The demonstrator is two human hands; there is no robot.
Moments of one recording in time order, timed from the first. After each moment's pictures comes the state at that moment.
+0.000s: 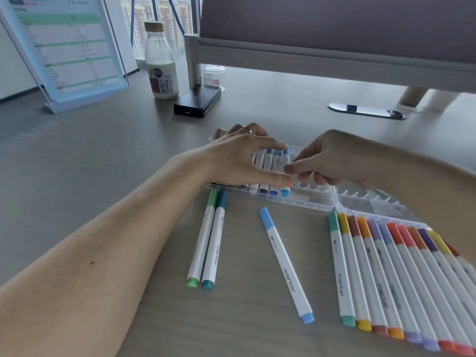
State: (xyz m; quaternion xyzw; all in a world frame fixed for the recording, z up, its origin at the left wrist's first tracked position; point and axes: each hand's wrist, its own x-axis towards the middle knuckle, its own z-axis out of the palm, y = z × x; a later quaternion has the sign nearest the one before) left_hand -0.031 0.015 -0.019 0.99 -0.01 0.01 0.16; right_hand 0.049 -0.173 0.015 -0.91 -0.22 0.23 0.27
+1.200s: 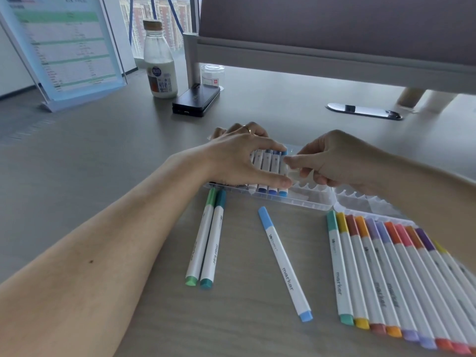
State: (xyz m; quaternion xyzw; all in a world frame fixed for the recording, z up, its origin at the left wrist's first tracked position) left_hand -0.031 0.016 -0.021 0.99 -0.01 0.01 0.15; right_hand 0.039 -0.176 0.014 -0.91 -0.21 0.18 0.31
